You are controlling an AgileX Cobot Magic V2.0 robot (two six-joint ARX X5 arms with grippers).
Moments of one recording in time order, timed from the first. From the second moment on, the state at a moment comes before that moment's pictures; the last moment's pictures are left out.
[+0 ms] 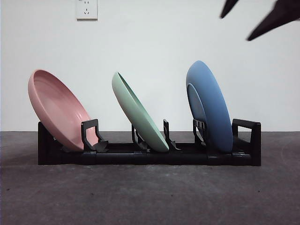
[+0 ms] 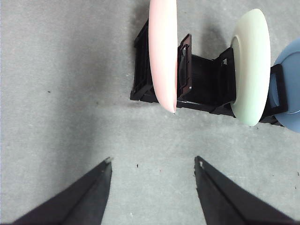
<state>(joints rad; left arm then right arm) 0.01 0.82 1.11 -1.11 0.29 -0.28 0.25 1.32 1.35 -0.87 -0.48 0.21</state>
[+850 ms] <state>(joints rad) 0.01 0.82 1.11 -1.11 0.29 -0.28 0.33 1.66 1.53 -0.80 -0.47 0.21</state>
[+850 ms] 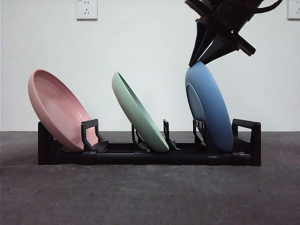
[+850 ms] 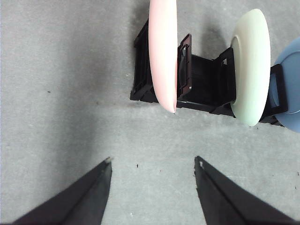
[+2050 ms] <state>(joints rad) 0.01 0.82 1.11 -1.09 0.29 -0.28 0.35 0.86 1.12 -0.64 -0.71 0.16</state>
